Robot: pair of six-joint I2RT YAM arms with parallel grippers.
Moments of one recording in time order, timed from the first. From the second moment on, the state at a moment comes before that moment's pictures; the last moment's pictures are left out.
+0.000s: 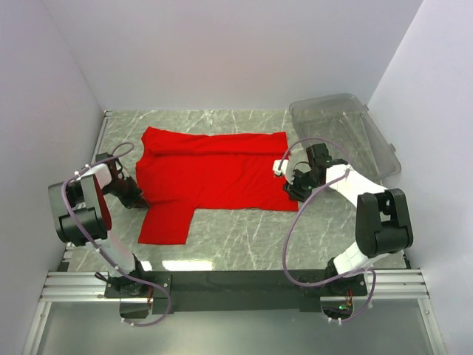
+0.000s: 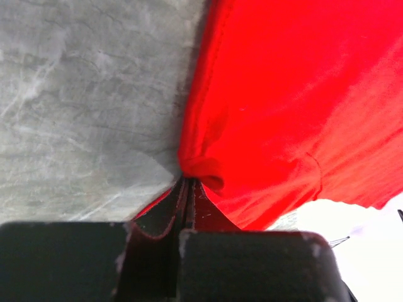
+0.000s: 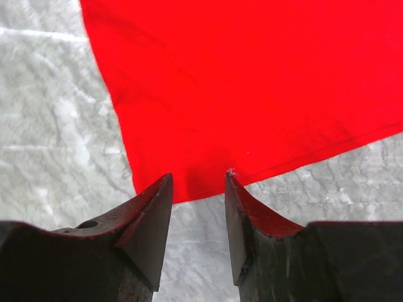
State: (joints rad) left arm 0.32 1.72 0.97 -0.69 0.36 -0.38; right arm 0.17 1.56 0.93 -0.58 -0.52 -1.04
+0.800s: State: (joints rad) left arm 0.32 1.54 0.99 -0.71 0.47 -0.38; right arm 0.24 1.62 0.92 -0.78 -0.43 -1.27
